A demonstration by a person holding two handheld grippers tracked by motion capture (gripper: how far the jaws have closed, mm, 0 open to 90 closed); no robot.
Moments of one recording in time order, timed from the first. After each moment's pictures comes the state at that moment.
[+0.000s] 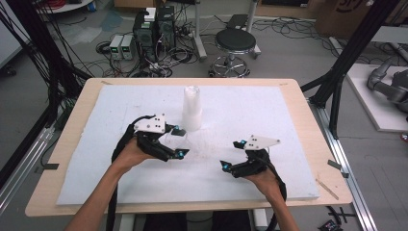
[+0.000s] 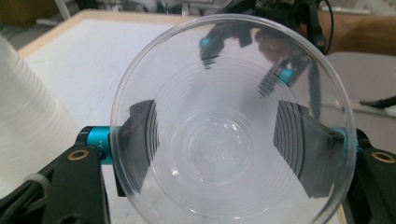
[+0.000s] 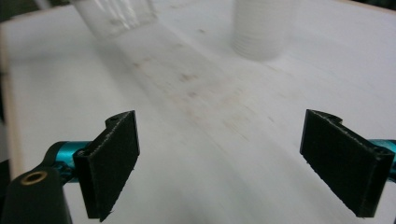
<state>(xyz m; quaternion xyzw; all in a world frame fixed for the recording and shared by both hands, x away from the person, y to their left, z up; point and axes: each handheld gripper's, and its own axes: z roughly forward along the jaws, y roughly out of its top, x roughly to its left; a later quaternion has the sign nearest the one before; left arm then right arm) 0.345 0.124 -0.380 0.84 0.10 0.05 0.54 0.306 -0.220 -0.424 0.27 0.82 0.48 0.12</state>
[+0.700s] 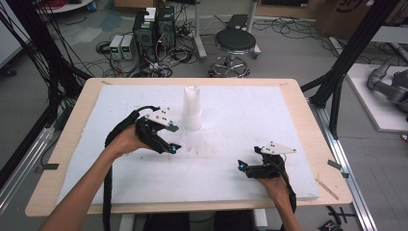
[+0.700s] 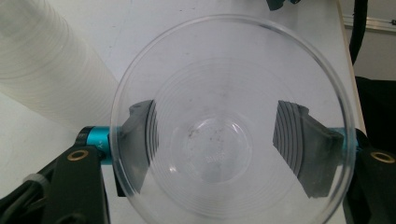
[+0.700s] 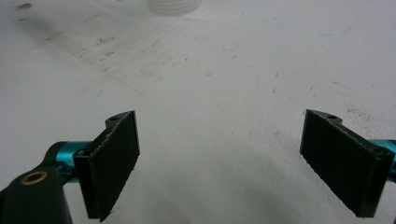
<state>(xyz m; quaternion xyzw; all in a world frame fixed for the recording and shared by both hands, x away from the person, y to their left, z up) 0.366 0.125 -0.361 0.91 0.08 0.06 0.40 0.301 -0.268 -0.454 0.38 0.79 0.45 0.18</state>
